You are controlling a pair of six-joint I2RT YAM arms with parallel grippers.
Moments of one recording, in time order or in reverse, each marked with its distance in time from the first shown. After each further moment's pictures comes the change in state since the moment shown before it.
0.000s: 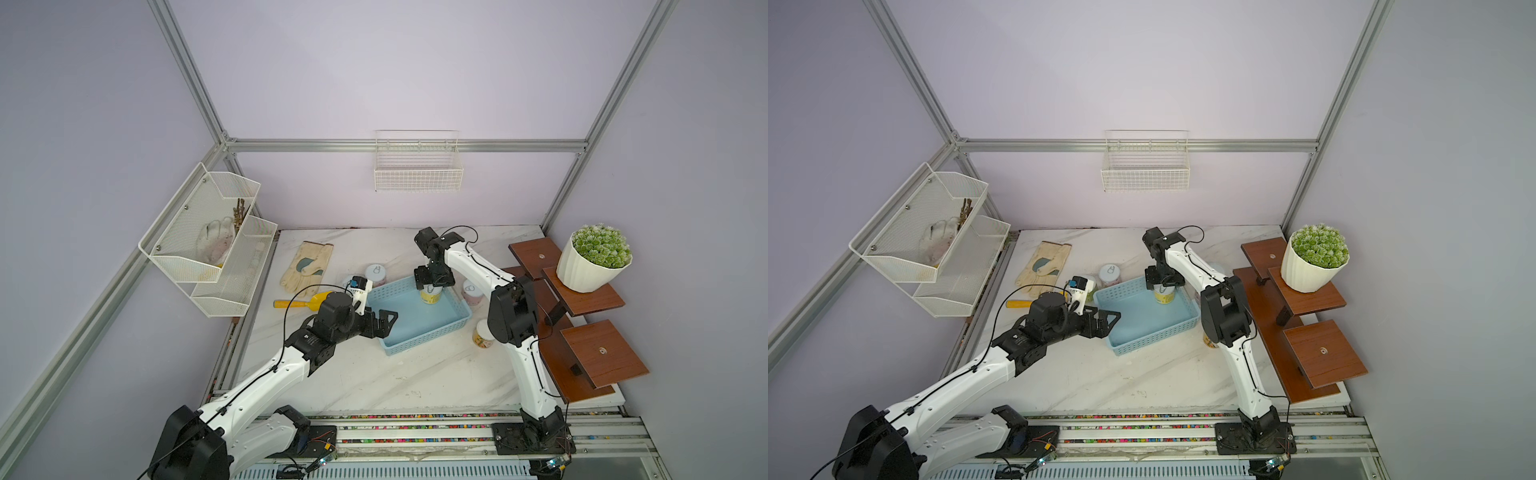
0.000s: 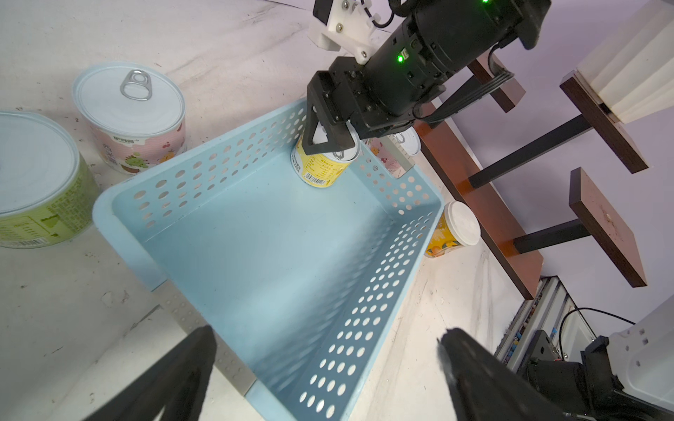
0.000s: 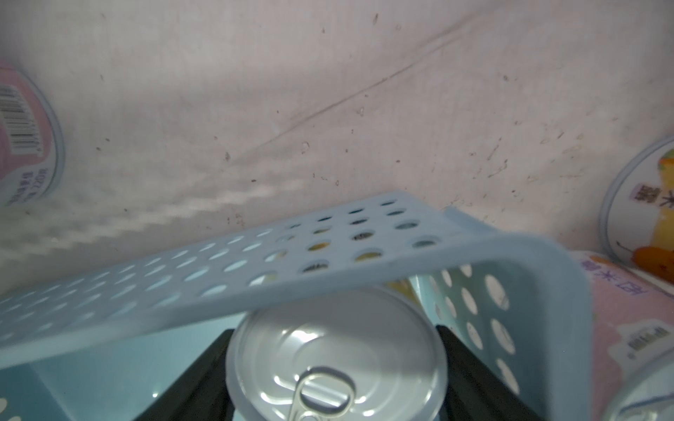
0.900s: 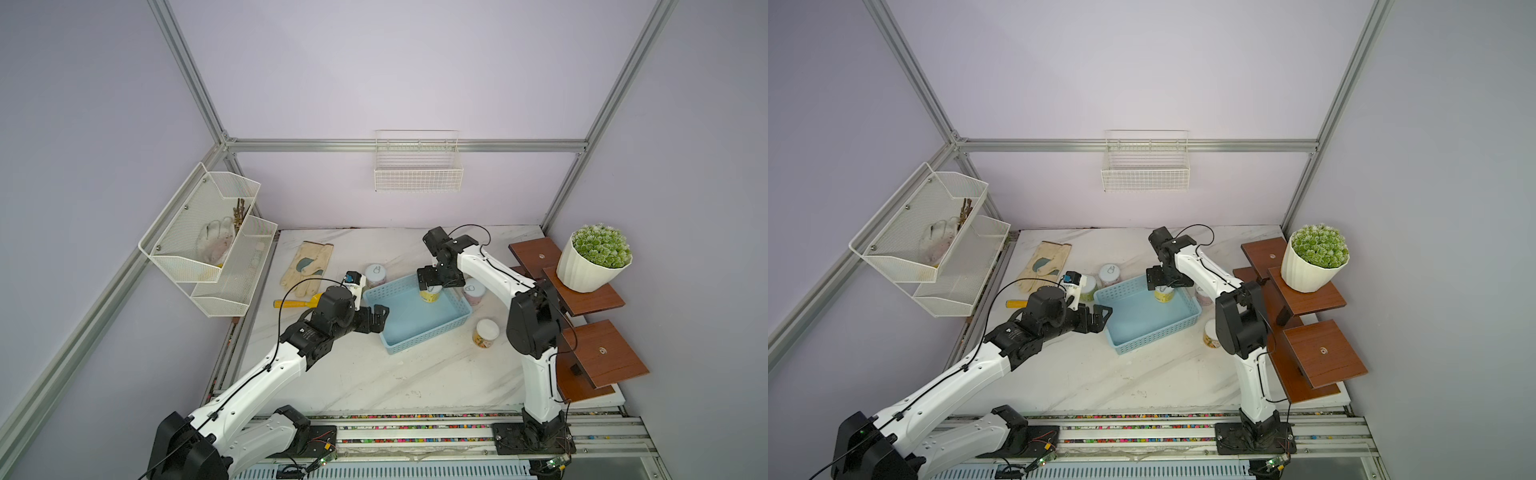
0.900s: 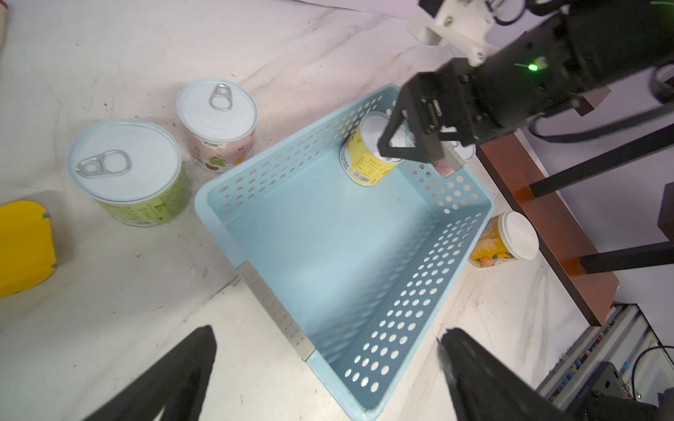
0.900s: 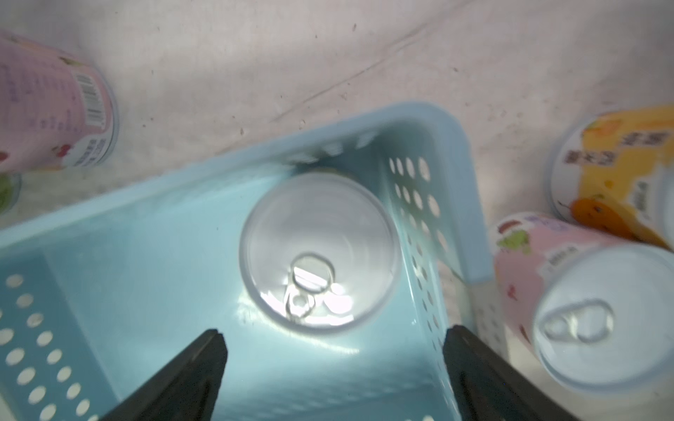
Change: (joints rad) left arm 0.000 -0.011 0.136 -0.244 -0.185 0.044; right arm 0.001 -0.286 -0.306 0.135 -0.001 0.004
